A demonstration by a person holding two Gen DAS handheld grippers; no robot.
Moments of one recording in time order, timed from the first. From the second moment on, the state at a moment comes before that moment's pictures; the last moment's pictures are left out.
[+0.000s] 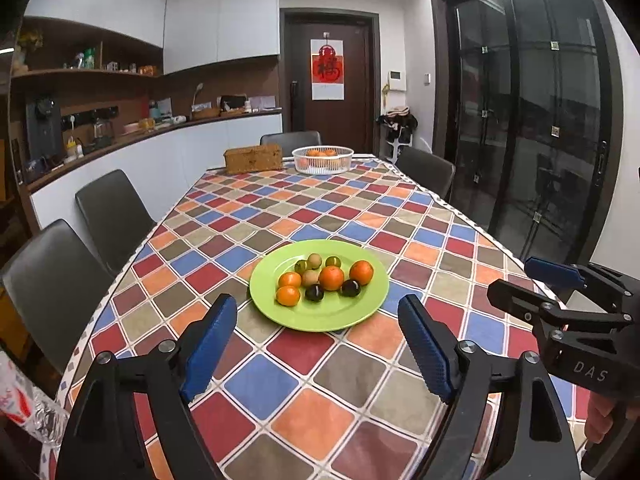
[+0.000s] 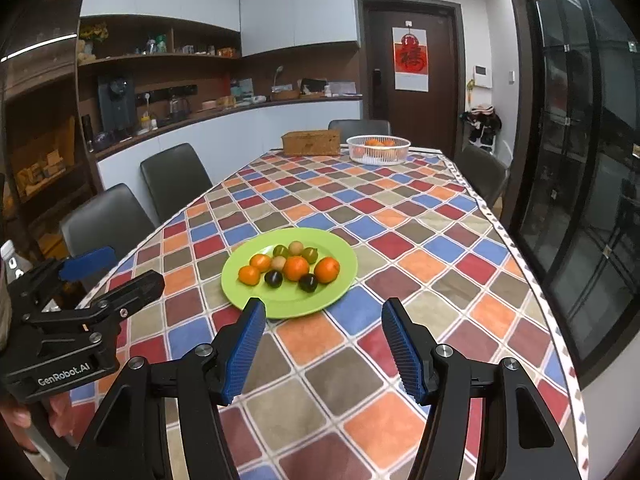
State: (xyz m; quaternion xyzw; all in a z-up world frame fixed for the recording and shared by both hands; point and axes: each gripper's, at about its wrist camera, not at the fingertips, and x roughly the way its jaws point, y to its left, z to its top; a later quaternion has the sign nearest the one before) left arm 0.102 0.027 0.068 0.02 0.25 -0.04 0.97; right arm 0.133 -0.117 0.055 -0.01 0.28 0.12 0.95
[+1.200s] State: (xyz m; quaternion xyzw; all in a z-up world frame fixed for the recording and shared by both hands) left arm 0.038 0.017 0.083 0.01 0.23 -0.04 0.97; right arm 0.059 -0.134 0.067 -0.01 0.25 0.11 0.96
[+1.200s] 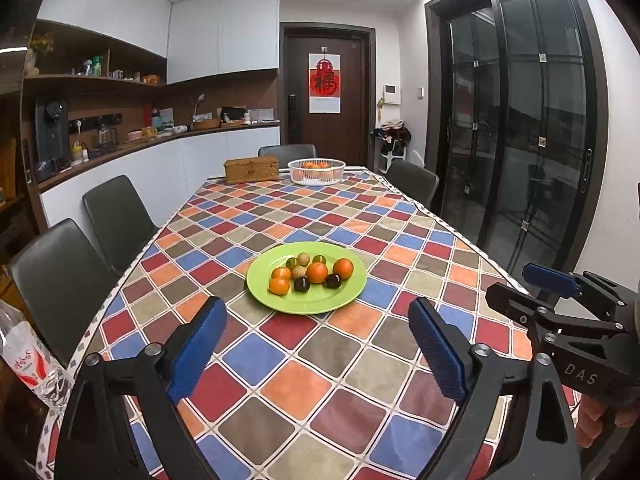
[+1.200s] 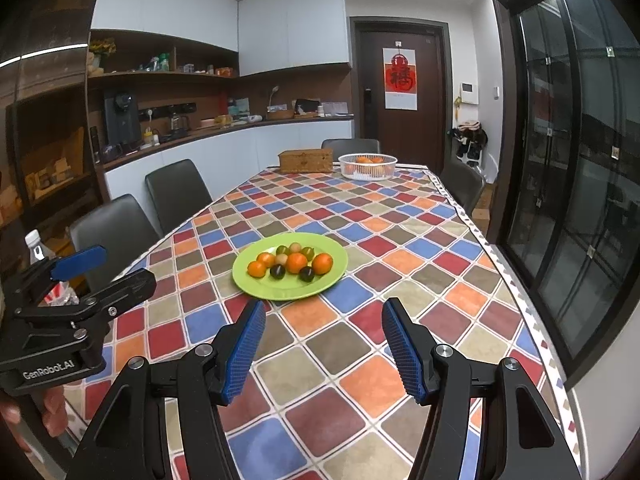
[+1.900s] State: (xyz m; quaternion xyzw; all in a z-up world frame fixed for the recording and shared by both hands) left arm 0.032 0.019 0.085 0.02 0.23 -0.01 0.97; right arm 0.058 -0.132 0.069 0.00 0.25 0.12 0.96
